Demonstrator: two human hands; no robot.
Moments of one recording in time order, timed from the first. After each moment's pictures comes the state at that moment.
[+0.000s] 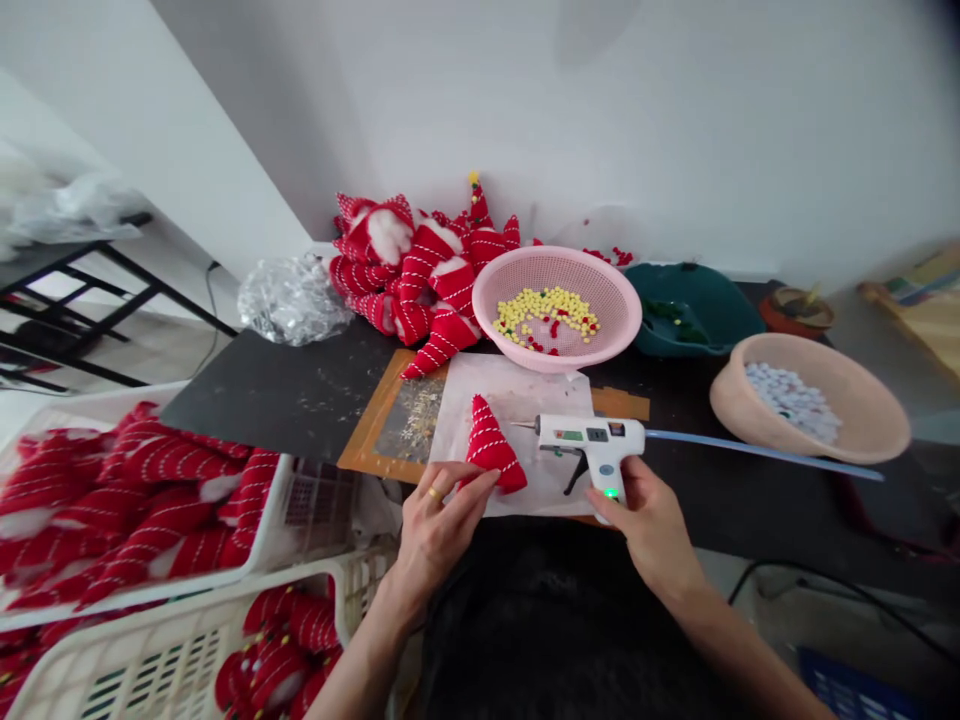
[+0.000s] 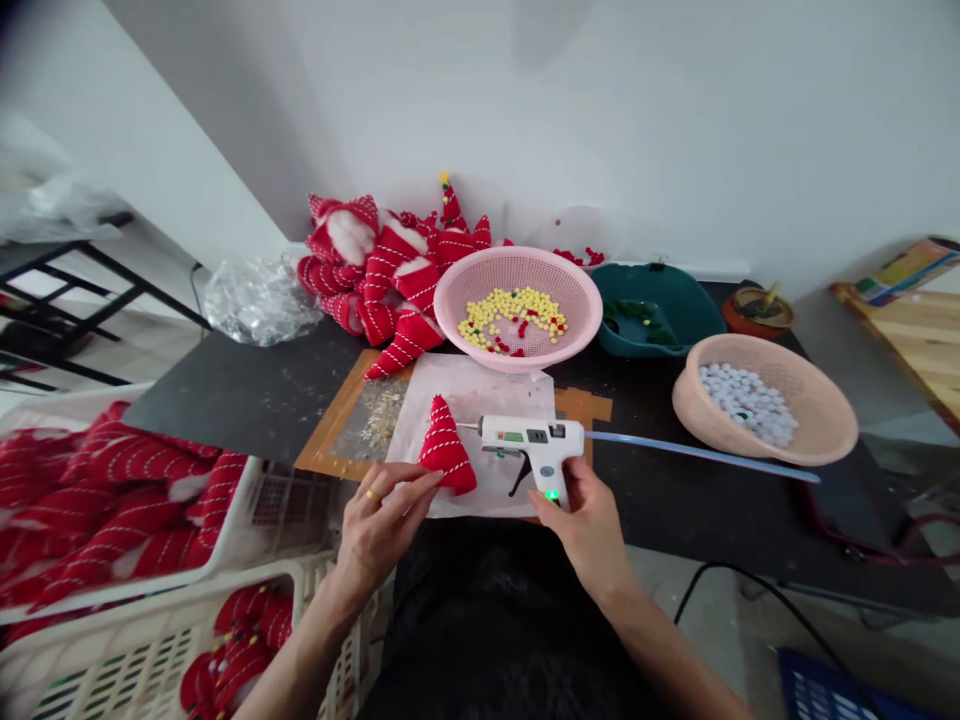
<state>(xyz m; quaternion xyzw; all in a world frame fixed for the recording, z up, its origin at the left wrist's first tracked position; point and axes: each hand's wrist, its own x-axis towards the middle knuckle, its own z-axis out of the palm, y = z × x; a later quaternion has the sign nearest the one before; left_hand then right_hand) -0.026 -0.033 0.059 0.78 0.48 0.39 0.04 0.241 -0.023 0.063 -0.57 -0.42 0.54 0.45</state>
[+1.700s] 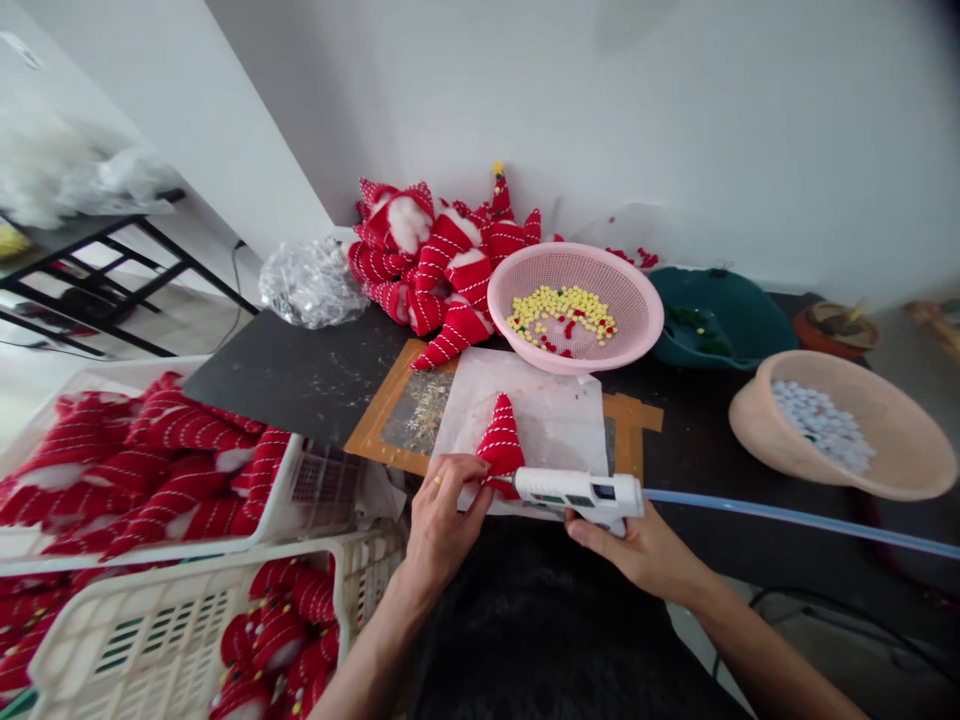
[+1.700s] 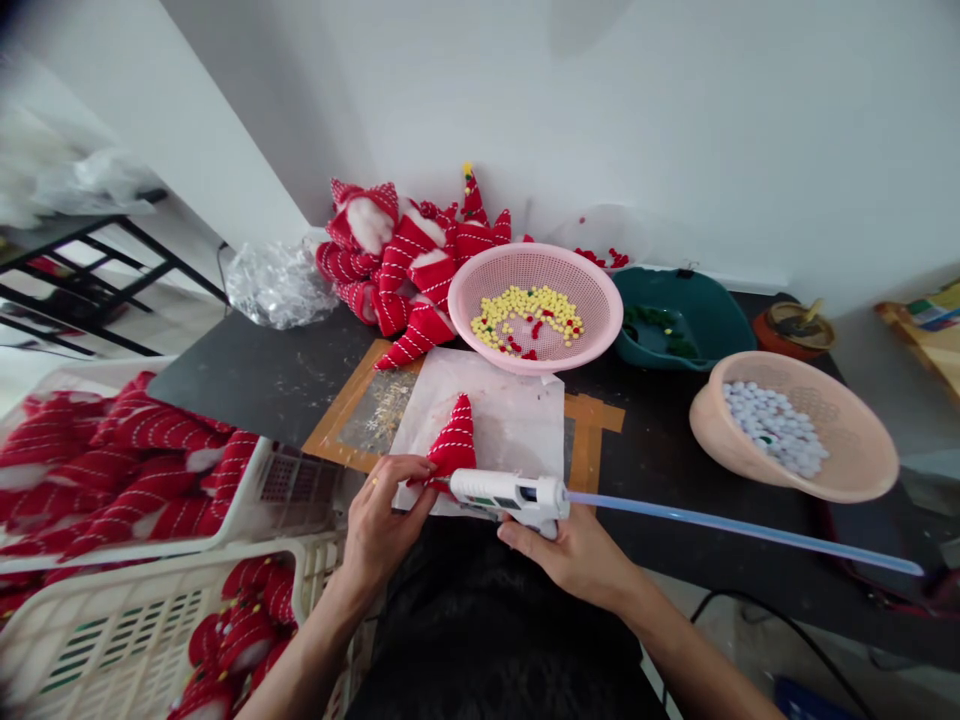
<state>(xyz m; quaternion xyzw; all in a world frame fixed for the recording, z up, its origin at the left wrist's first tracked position) -0.008 -0.034 0.059 0.69 0.56 0.45 0.08 0.250 -0.006 0.094 -0.42 -0.69 0.54 0.22</state>
